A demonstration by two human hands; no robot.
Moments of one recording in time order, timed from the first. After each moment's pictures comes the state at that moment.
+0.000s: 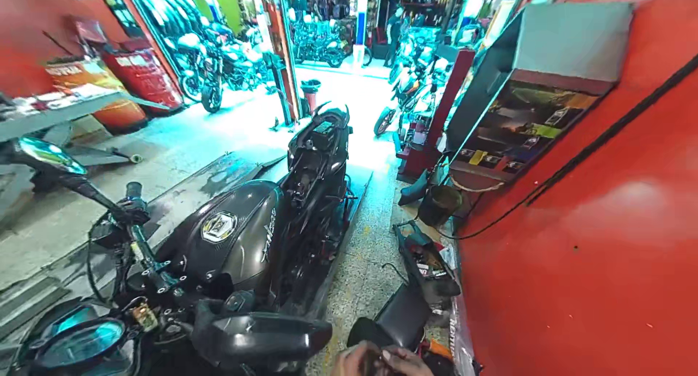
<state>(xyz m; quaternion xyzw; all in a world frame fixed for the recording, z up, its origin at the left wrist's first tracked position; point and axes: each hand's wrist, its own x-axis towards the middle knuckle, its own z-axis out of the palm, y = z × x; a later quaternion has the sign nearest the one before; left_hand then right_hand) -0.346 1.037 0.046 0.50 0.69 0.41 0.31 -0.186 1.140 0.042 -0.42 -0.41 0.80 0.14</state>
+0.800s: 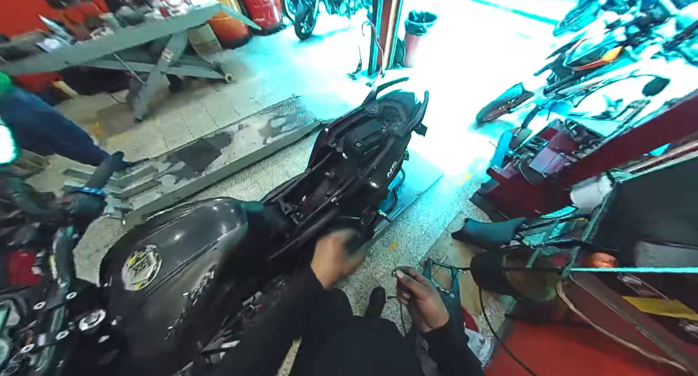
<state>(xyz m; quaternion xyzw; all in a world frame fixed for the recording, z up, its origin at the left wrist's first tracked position) -0.645 1.528 0.111 0.36 0.87 0.31 0.12 -0.458 1.698 0.061 -0.29 -0.44 0.85 0.03</state>
